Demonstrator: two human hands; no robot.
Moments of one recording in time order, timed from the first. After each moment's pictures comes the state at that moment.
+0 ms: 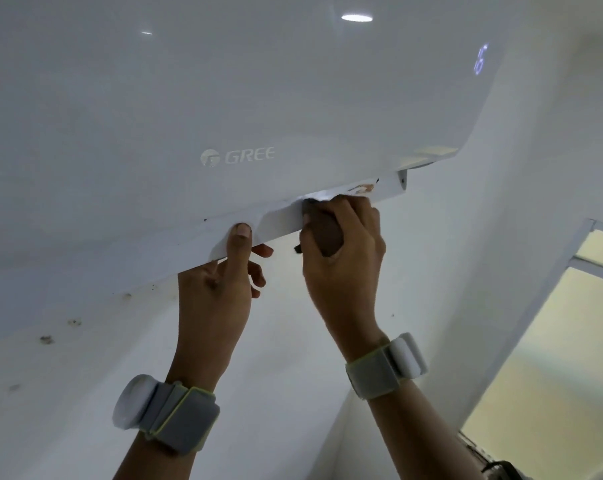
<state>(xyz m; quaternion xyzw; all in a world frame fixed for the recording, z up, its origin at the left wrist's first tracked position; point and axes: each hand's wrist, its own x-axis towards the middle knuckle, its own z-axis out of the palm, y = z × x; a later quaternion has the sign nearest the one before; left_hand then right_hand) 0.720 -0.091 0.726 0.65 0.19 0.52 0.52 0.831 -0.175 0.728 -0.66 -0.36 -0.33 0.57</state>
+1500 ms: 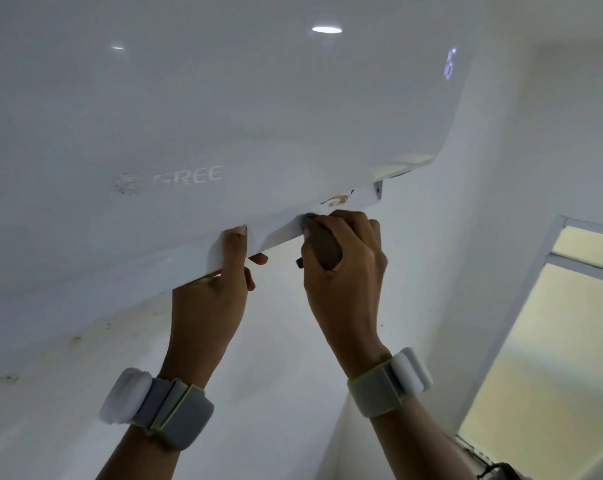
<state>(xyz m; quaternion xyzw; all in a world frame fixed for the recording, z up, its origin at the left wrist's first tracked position) 0.772 -0.075 0.724 0.68 0.17 0.51 0.49 0.878 -0.179 0.713 -0.66 -0.32 -0.37 0.57</state>
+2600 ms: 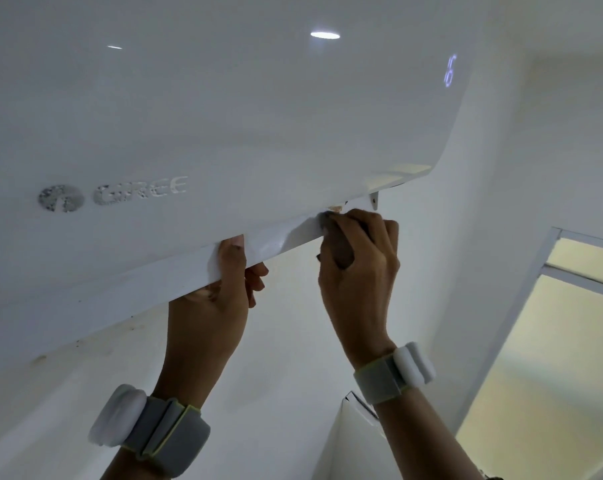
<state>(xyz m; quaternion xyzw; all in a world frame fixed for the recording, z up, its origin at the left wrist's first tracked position) 0.790 -0.085 0.725 0.66 0.15 0.54 0.50 0.926 -0.183 0.709 -0.65 -0.32 -0.44 0.52</state>
